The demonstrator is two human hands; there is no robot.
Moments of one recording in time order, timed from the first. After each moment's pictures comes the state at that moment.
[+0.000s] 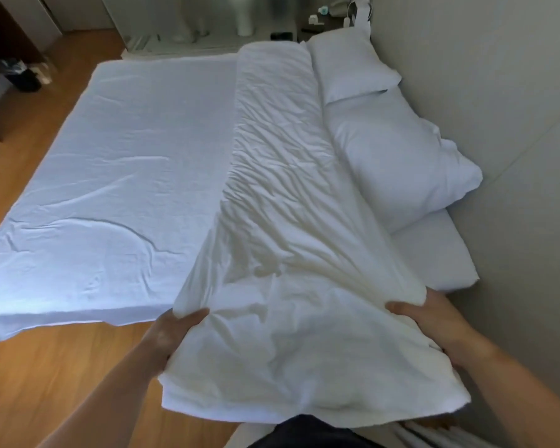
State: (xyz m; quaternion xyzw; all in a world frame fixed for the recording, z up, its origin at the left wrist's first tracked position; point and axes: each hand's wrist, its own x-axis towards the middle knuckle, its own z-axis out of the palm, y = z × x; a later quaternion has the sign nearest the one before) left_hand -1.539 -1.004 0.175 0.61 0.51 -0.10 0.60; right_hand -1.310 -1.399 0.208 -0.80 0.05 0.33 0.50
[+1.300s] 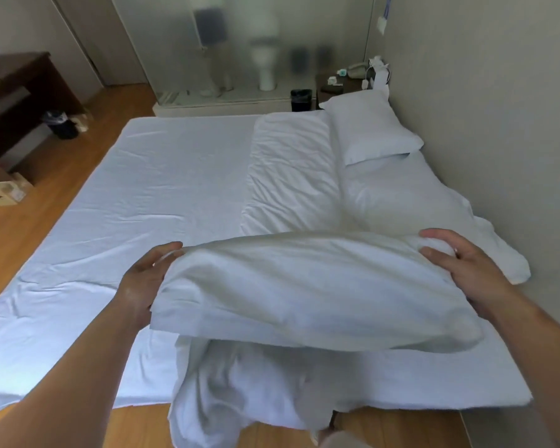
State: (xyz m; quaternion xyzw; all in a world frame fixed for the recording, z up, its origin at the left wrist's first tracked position) left_hand -1.309 -0.865 0.314 0.57 0.44 0.19 0.67; right_hand -1.052 -1.267 0.315 -0.77 -0.07 0.23 0.60
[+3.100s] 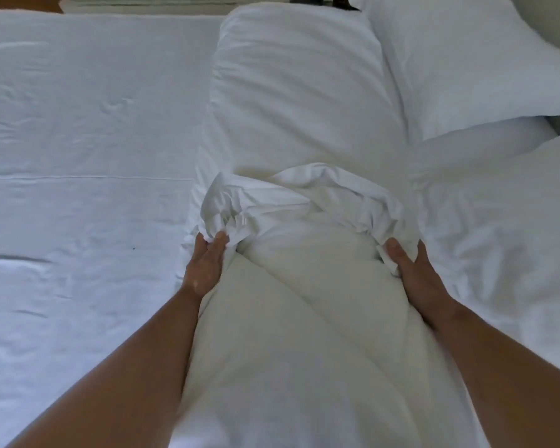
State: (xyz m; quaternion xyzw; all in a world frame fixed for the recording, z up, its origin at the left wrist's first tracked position) left_hand -0.774 -0.592 -0.114 0.68 0.49 -0.01 0.54; right_hand -0.606 -0.893 -0.178 -0.84 0.00 0.24 0.50
